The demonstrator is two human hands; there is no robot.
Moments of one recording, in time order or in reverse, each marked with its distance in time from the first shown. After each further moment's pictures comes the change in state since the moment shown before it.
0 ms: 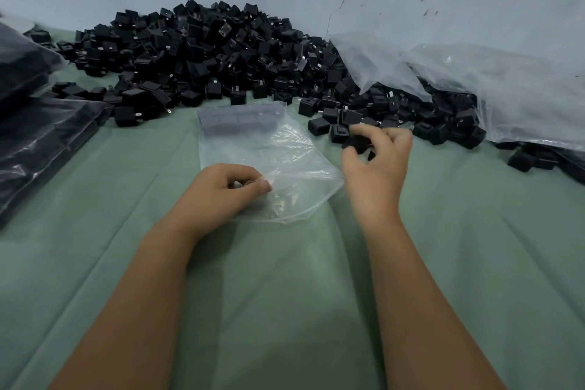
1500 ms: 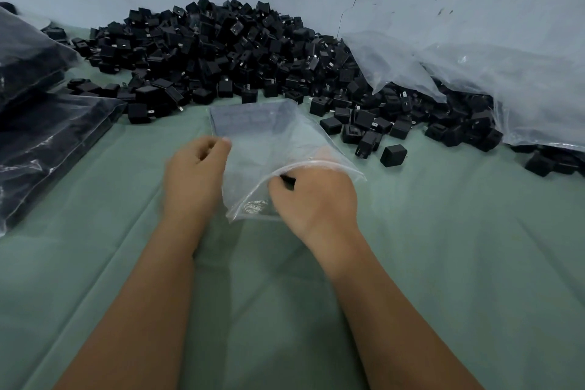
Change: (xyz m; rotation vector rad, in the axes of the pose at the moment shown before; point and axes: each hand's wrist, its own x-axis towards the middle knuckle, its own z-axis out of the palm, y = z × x) left_hand 0.006 -0.002 -0.012 -0.136 0.632 -0.190; right_hand -0.050 -0.041 0.036 -0.615 -0.523 -0.241
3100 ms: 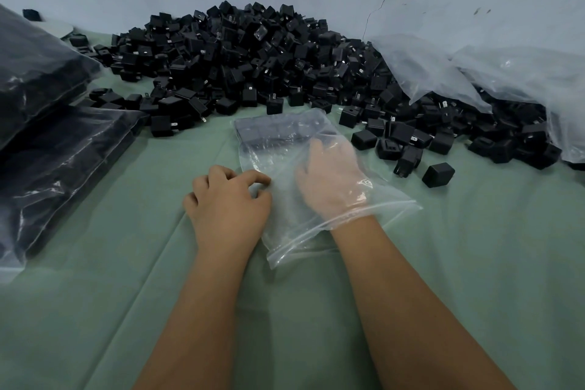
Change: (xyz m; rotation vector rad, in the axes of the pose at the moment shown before) left_hand 0.010 -0.016 0.009 0.727 -0.073 0.063; right_hand 0.088 0.000 0.061 -0.144 -0.124 0.139
